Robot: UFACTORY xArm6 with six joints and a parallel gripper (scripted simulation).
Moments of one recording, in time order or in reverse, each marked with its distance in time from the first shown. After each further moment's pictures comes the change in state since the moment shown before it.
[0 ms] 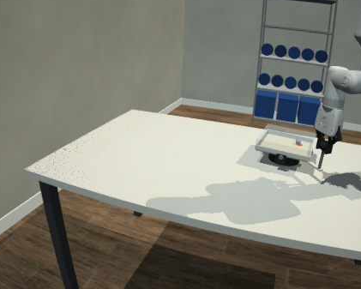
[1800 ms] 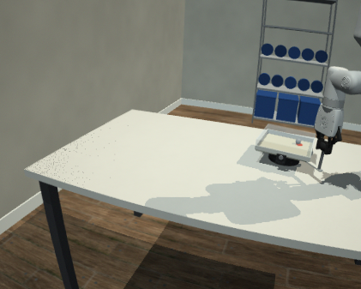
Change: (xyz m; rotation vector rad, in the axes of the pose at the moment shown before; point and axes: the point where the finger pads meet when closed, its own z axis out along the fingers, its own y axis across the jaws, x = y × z) arm -0.001 0.001 0.002 0.000 0.004 0.001
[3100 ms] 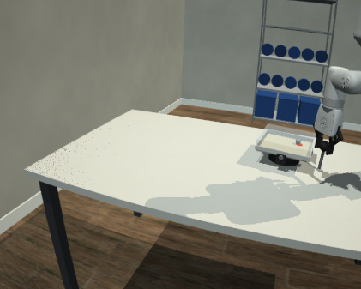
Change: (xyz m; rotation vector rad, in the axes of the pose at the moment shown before) arm 0.000 0.000 0.000 0.001 -0.003 -0.001
